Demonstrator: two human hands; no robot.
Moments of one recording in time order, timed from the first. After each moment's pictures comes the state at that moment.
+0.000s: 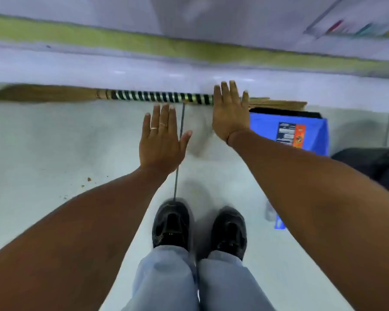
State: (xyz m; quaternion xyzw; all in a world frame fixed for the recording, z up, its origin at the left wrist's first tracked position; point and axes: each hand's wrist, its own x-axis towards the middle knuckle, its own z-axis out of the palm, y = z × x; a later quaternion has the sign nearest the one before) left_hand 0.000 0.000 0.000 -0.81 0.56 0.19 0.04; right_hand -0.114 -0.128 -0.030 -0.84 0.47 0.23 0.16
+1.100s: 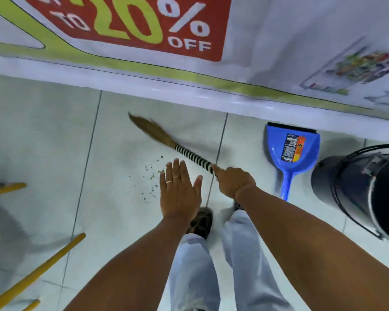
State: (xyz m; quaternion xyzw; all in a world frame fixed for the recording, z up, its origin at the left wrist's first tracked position) left_hand 0.002 0.162 0.277 -0.88 0.39 0.27 0.08; right_hand -0.092 0.050 0.233 -0.81 0.33 0.40 0.29
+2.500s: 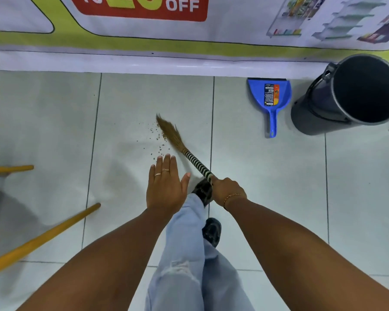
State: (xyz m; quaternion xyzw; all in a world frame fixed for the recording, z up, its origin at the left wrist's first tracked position) left_hand -0.013 0.451 0.347 -0.82 0.53 0.23 0.03; right_hand -0.157 0.383 0.309 -0.71 0.51 0.34 0.35
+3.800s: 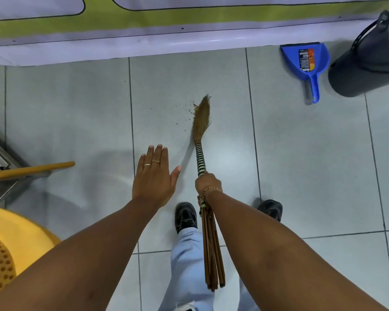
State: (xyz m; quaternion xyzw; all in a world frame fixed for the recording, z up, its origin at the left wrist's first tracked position) left_hand 0.227 0.585 0.334 -0.76 0.60 0.24 0.07; right_hand 0.100 0.545 0.278 -0.40 0.73 0.17 0.53
